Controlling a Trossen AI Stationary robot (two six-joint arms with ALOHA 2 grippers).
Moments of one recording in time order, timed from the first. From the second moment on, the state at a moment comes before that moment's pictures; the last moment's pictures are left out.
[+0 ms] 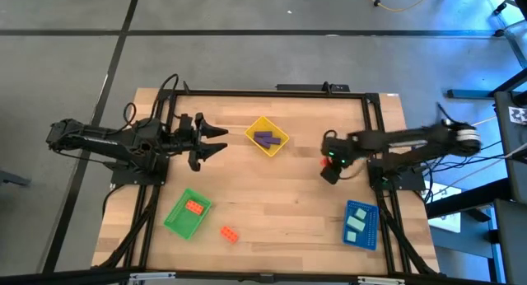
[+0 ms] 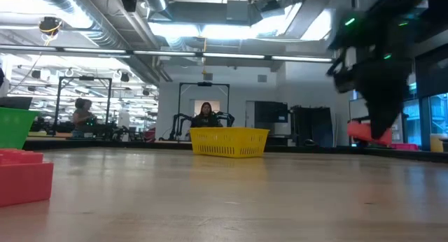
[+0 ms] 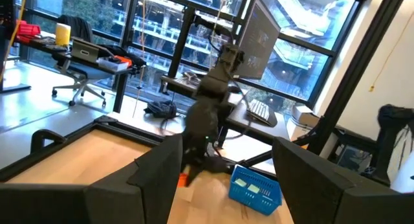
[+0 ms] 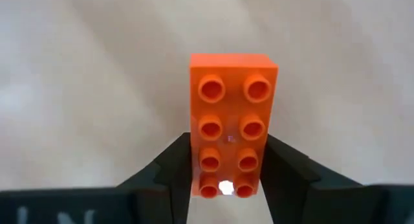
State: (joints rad) left arm -0.06 0.75 0.58 0.33 -0.18 -0.30; right arm -0.10 1.21 0.63 -0.74 -0.03 0.57
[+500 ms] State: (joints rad) left arm -0.06 0.75 0.58 0.33 -0.19 -0.30; right arm 0.02 1.01 0.62 0.00 0.15 0.63
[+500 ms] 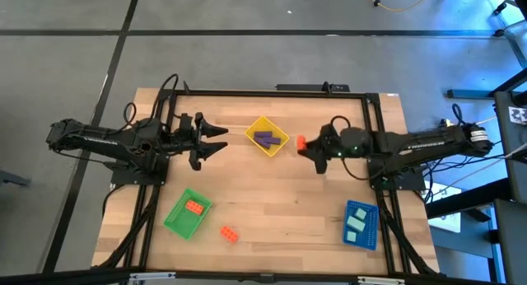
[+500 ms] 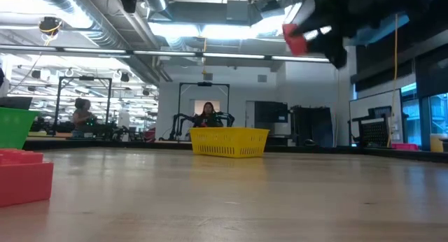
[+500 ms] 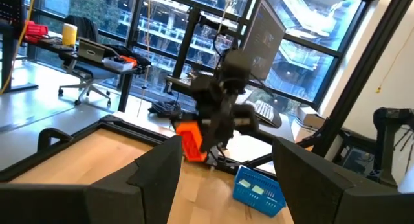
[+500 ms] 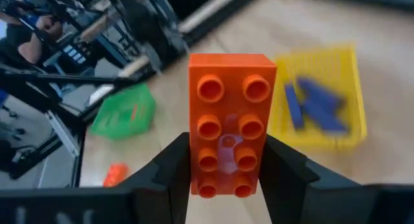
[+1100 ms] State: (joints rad) left arm -0.06 0.75 0.58 0.33 -0.24 -0.36; right arm 0.02 1.02 0.74 0.00 0.16 0.44
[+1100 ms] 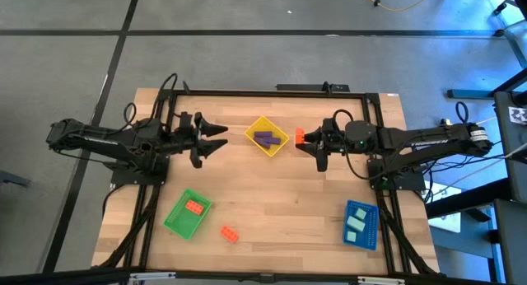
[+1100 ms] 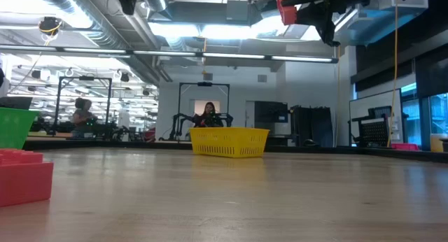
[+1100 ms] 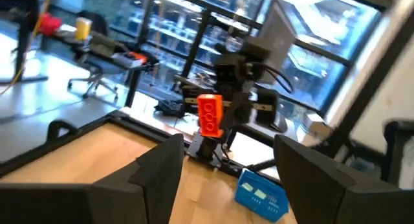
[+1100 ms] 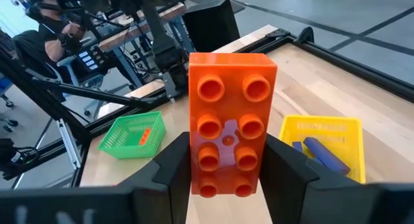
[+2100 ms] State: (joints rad) left arm -0.05 1.32 0.91 0.33 -0.15 -0.30; right arm 0.06 1.37 0.97 0.18 0.07 0.34
